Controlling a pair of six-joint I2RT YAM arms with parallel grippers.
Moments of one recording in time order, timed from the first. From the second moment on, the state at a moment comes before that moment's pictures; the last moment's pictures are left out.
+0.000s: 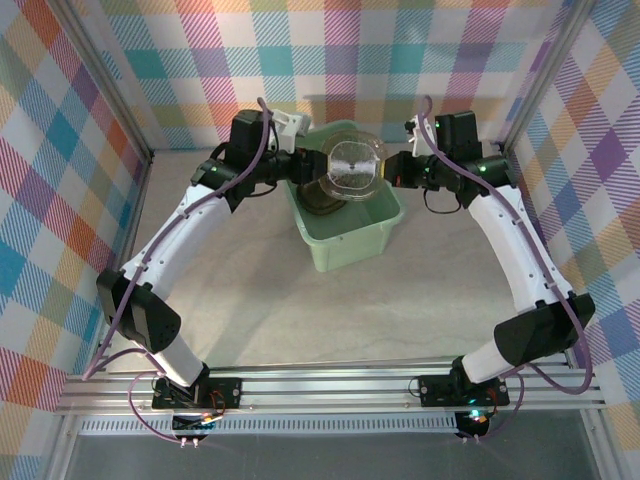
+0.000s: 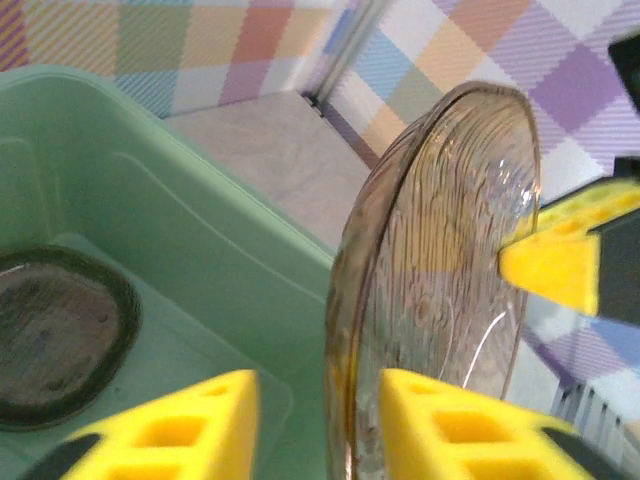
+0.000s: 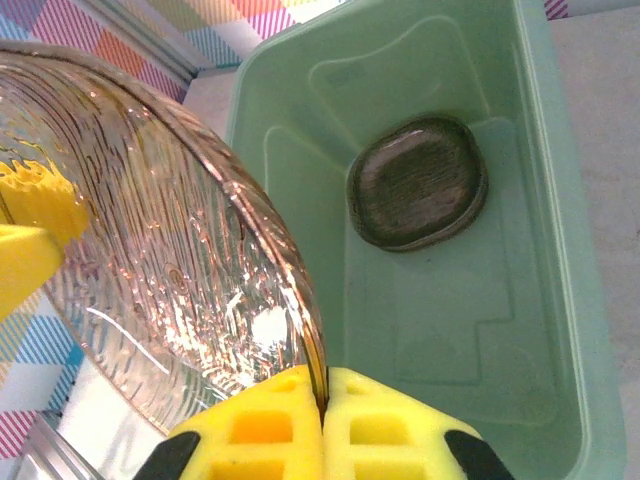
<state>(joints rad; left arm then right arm) -0.47 1.65 1.73 -0.52 0.44 -0.29 0.30 1.51 1.69 -0.85 -0.43 0.34</state>
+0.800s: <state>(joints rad) -0.20 1.60 1.64 -0.43 0.22 -0.36 0.44 1.75 1.73 -0.76 -0.06 1.09</state>
